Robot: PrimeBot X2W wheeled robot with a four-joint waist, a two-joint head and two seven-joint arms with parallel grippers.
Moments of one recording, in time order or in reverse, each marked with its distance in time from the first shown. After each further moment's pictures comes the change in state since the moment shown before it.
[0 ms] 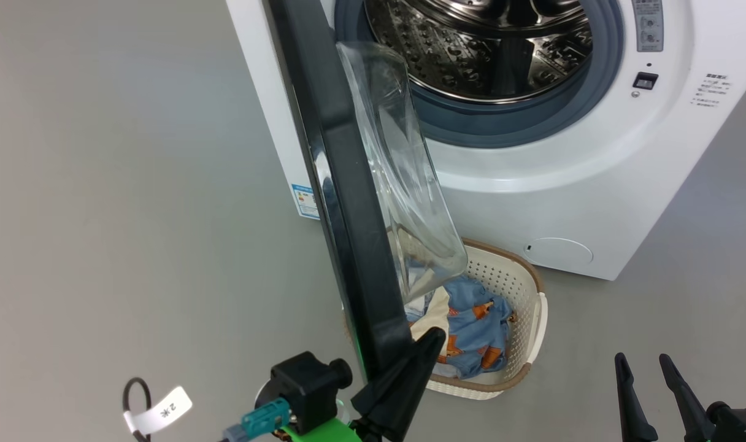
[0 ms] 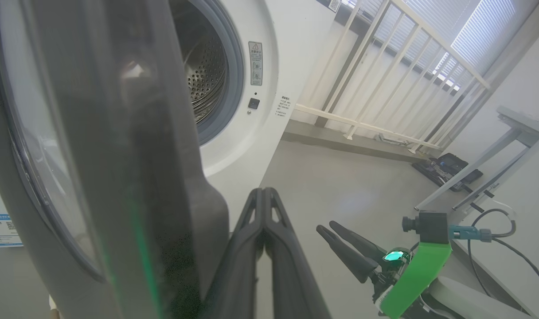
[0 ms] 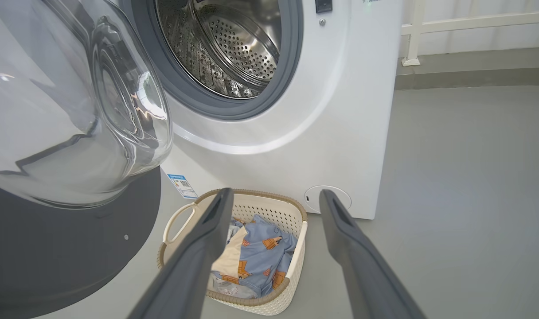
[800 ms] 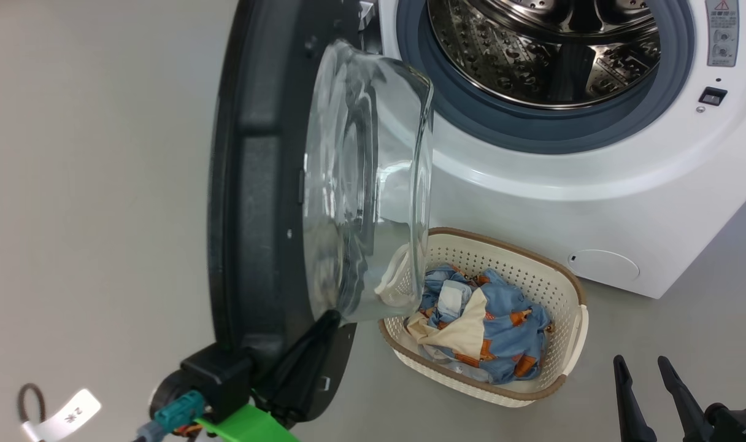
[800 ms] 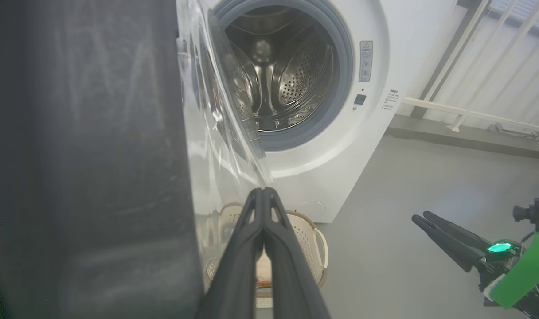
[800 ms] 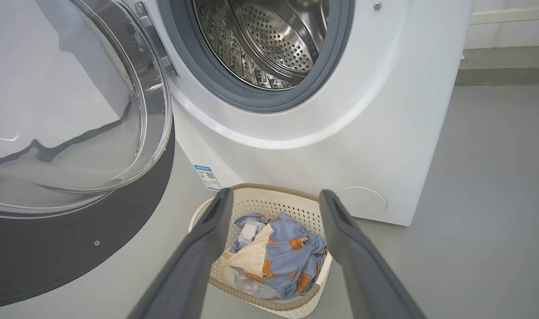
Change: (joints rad) left arm 0.031 0.175 0.127 -0.067 0.050 0.077 0.045; right arm 0.002 0.000 0.002 0.007 0.000 0.000 0.000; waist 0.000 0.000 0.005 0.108
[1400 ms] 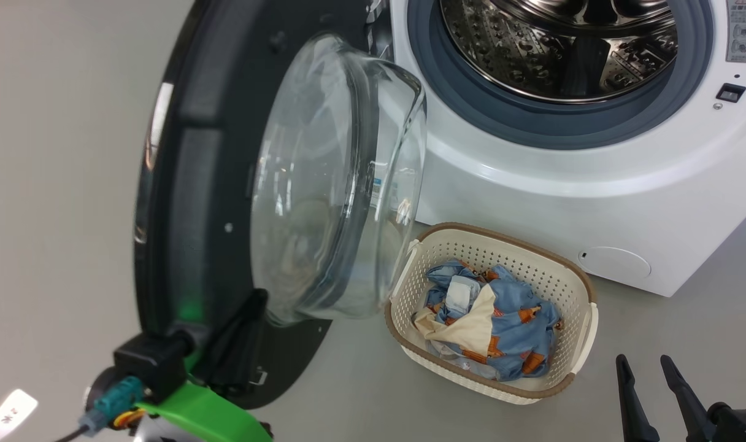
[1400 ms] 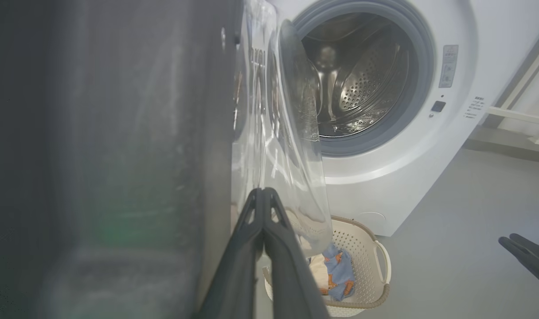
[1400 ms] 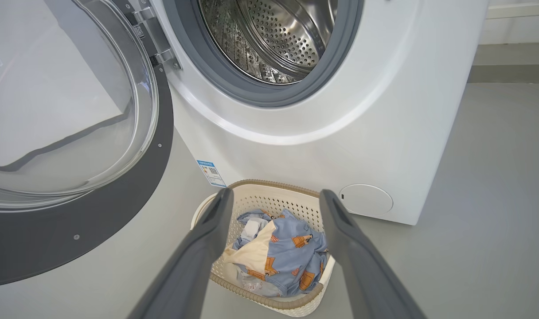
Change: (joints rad) left arm 0.008 0.045 0.119 0.053 0.006 0.037 -0.040; right arm 0.000 -0.010 0.000 -0.001 0.001 0.000 0.000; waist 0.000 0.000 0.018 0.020
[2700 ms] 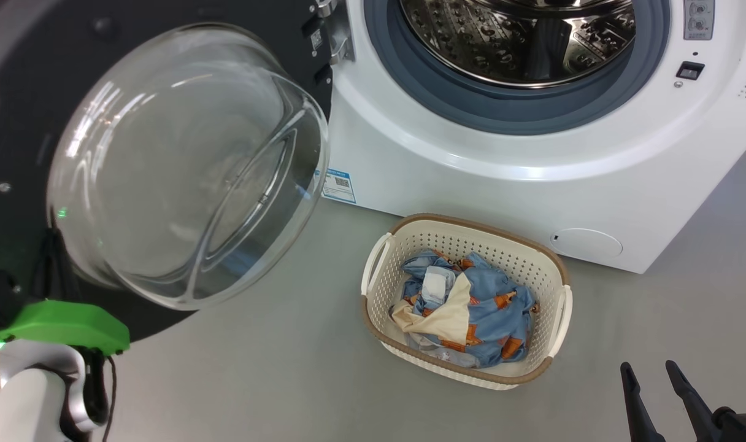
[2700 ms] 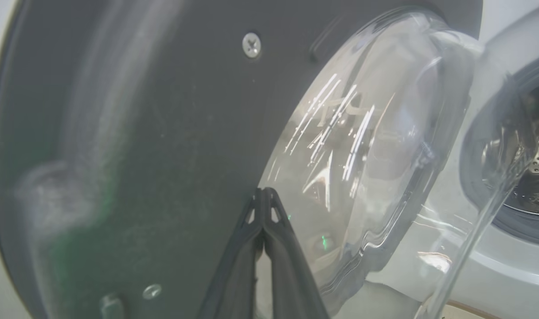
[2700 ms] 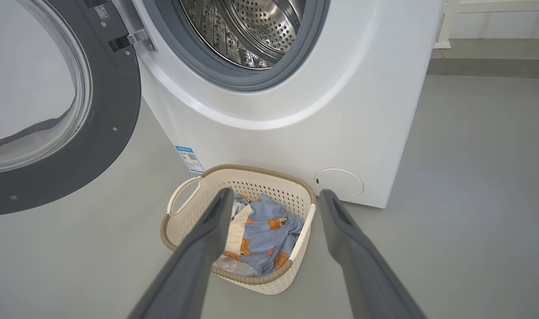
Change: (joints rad) left arm -0.277 -0.005 0.258 0.641 -0.035 0.027 -0.309; right arm 0.021 -0.051 0.024 0.000 -0.001 0.000 0.000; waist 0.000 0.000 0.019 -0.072
